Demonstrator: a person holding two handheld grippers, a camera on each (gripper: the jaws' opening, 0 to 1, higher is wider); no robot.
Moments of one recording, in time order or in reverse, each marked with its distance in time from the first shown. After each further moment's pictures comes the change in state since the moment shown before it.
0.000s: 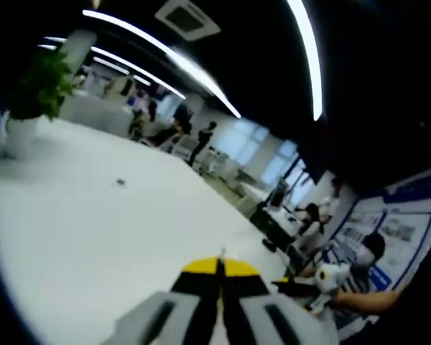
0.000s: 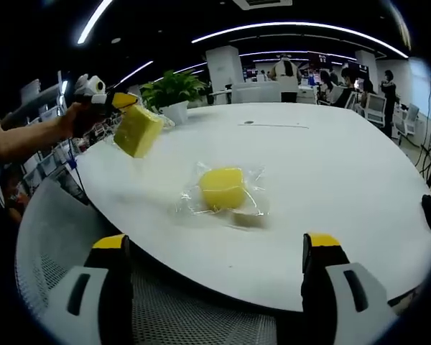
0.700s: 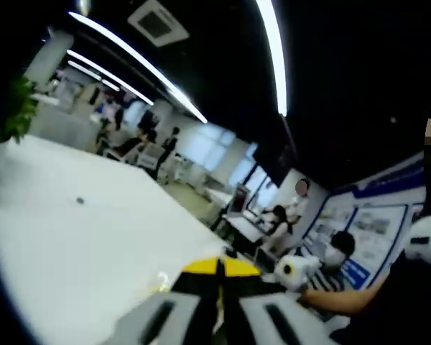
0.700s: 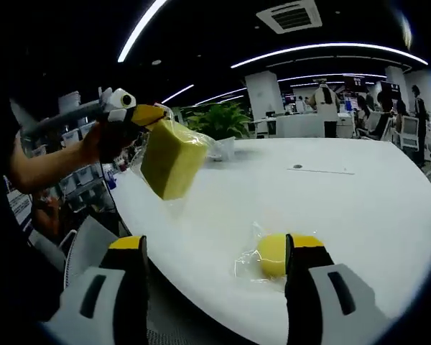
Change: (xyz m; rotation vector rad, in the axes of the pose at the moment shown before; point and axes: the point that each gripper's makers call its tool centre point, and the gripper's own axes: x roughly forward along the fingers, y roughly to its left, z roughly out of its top) left arm -0.012 -0.094 0.020 0.058 -0.028 -0.176; right arm 0.006 0.085 0.100 -0.052 -0.189 0.291
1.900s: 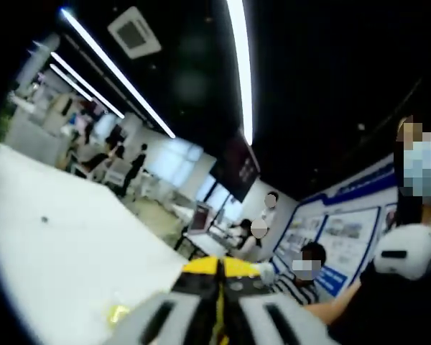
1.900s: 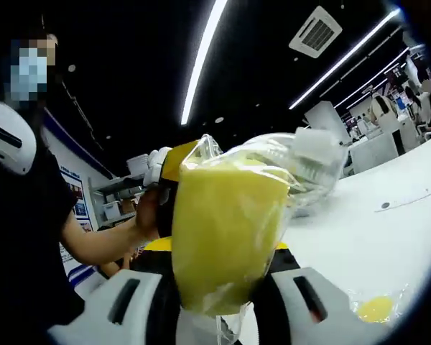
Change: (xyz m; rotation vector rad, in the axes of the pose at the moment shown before) left arm 0.005 -0.079 0.029 0.026 -0.099 -0.198; right arm 0.013 0.093 0.102 0.123 -0.321 0.452
